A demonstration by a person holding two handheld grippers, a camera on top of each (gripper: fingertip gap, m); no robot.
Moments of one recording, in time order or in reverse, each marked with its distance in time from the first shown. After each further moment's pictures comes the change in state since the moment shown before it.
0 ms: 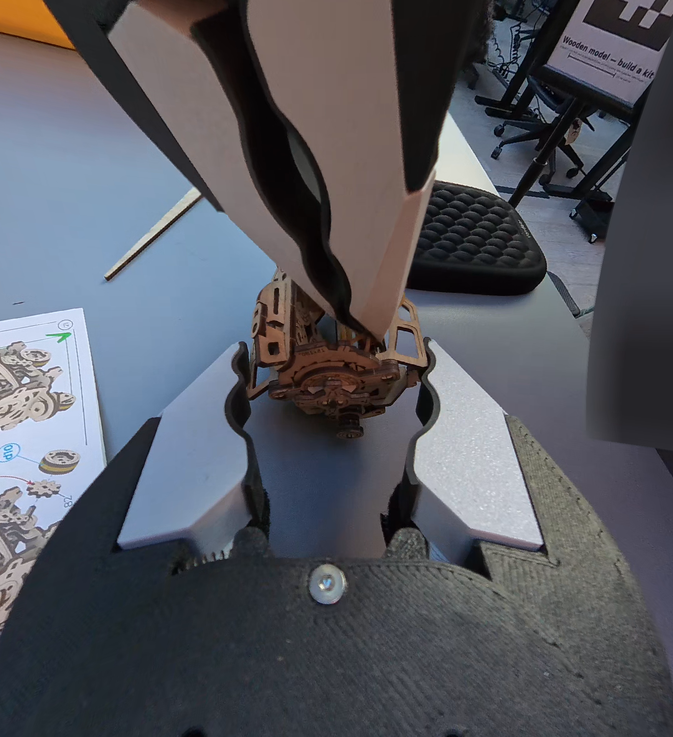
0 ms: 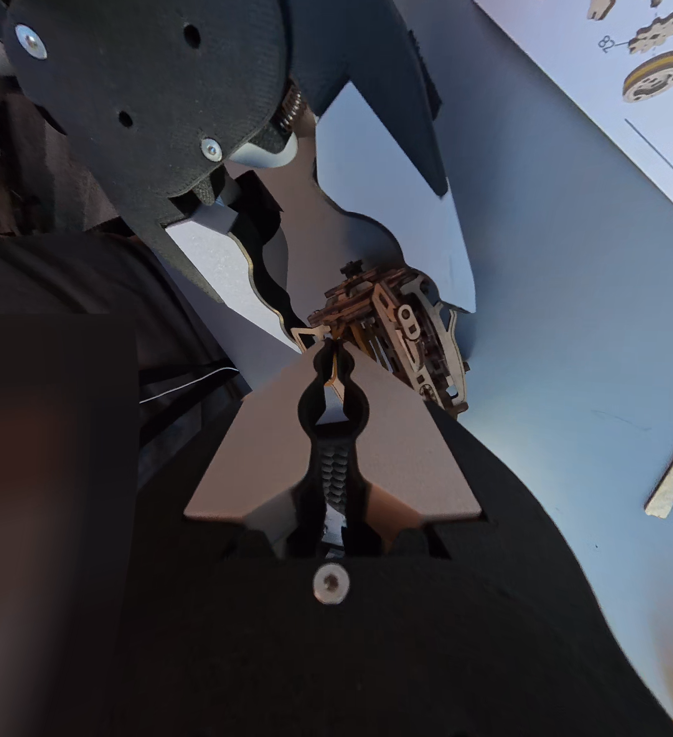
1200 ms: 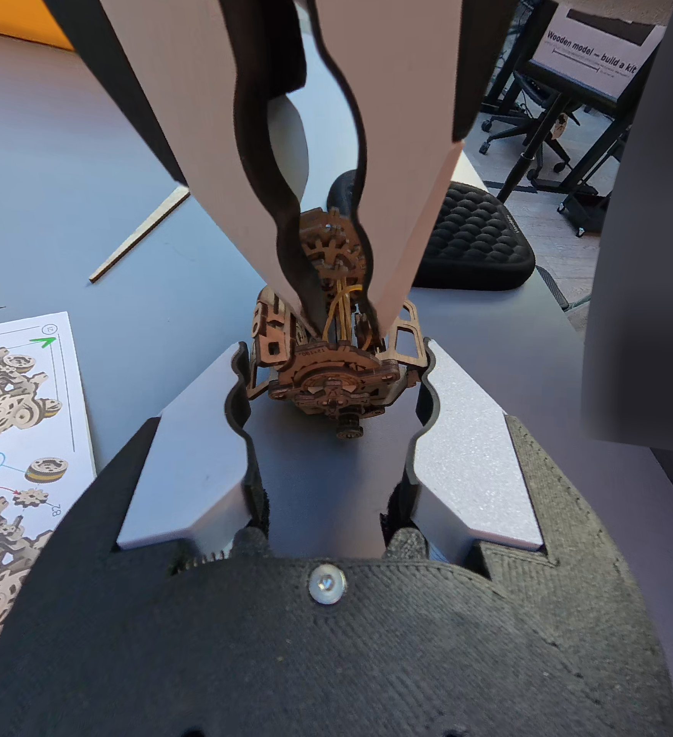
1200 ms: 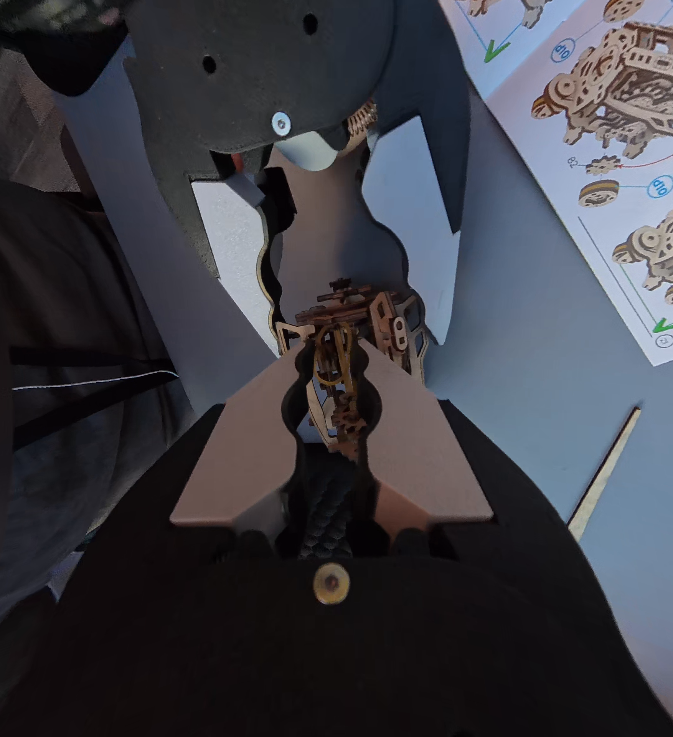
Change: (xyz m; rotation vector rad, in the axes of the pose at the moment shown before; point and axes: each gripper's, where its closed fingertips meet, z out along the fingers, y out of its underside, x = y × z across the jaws) left arm 0.004 0.001 0.001 -0.006 0.028 0.007; right arm 0.004 -0.003 -0.003 0.154 0.100 -0.275
